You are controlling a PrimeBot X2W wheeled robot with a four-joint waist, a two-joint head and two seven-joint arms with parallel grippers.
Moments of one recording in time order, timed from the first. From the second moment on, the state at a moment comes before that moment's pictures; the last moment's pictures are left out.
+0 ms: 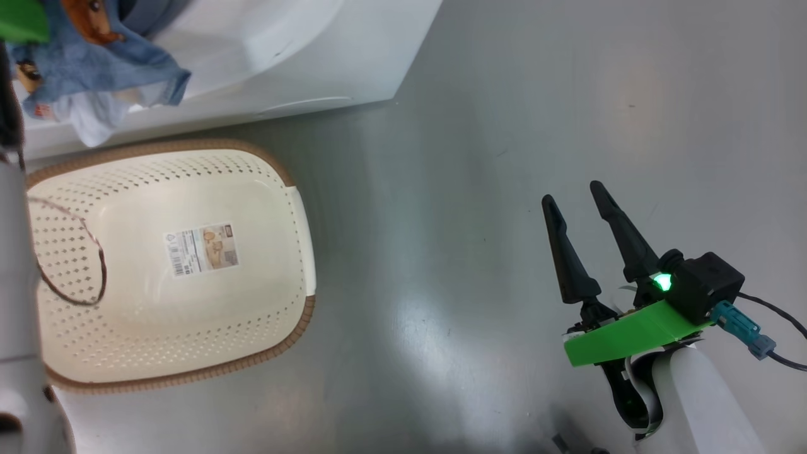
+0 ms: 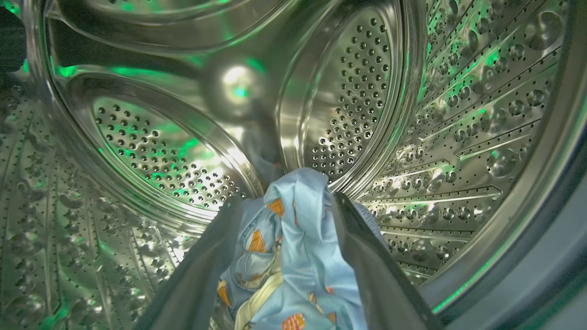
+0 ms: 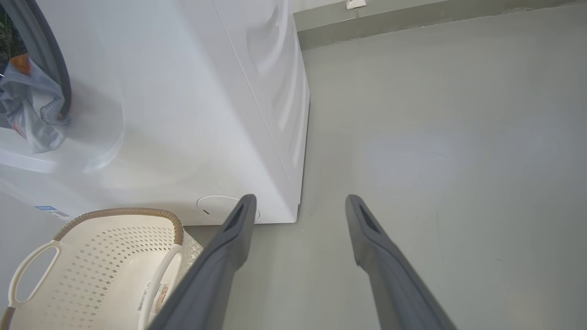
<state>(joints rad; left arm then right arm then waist) -1.16 0.22 -0.03 0.60 -0.14 -0.05 -0.26 -0.31 -0.05 0.13 0.12 0.27 0.13 -0.26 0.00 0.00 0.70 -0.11</state>
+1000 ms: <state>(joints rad) -0.53 0.14 0.03 0.10 -0.15 0.00 -0.26 -0.30 -0.06 0.12 0.12 0.24 0.13 -0.26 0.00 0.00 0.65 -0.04</state>
